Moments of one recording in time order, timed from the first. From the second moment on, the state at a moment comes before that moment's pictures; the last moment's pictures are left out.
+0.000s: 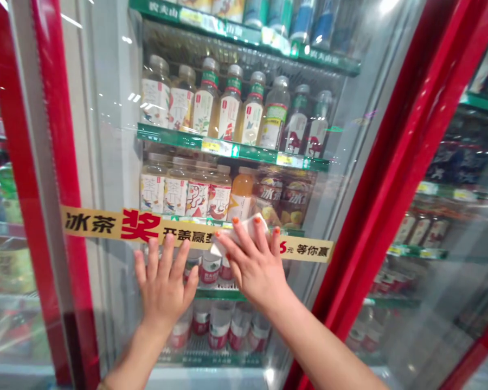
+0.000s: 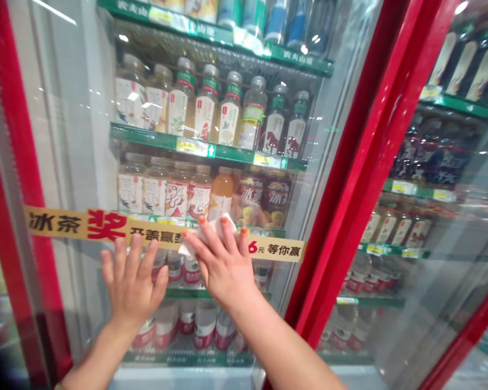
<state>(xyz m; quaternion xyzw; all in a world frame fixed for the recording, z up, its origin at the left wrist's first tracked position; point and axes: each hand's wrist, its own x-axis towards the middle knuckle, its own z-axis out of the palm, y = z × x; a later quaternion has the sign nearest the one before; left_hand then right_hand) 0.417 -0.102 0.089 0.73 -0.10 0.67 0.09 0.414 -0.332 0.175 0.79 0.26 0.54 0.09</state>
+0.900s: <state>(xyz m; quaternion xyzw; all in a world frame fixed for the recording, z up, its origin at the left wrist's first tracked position) 0.413 -0.101 0.081 0.72 -0.09 0.67 0.12 0.412 -0.306 0.154 0.78 0.34 0.51 0.10</state>
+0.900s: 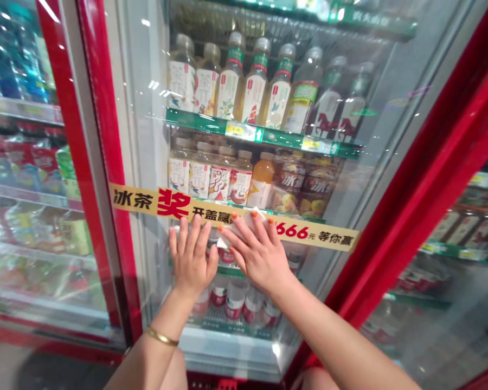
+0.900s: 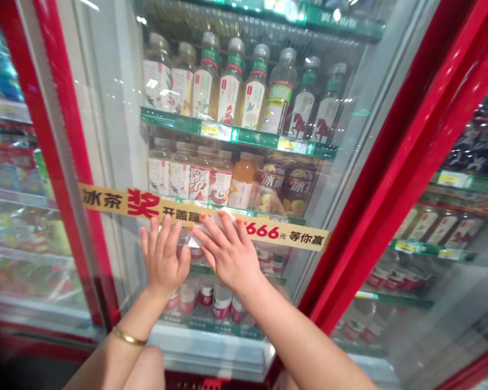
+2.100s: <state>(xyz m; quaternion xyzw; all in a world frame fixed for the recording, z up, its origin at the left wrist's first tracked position) 0.416 -0.079 -0.010 0.73 0.03 0.67 0.15 0.425 -0.226 0.217 0.75 0.35 0.56 -0.01</state>
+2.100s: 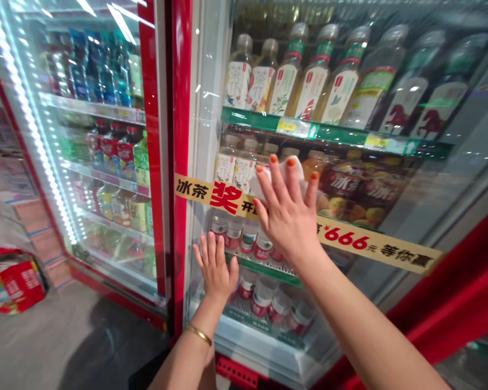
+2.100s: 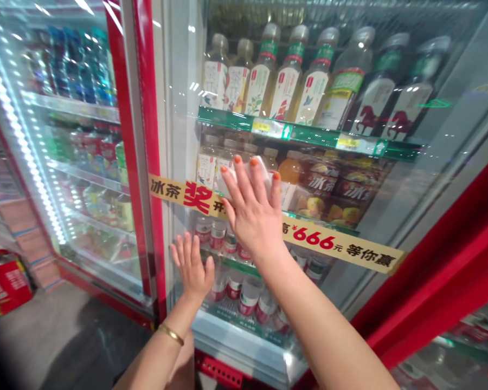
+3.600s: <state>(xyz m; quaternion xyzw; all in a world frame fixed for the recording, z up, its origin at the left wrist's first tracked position) 0.422 -0.153 0.100 0.72 -0.12 0.68 0.08 0.423 -0.355 0.144 0.76 0.15 0.63 0.00</state>
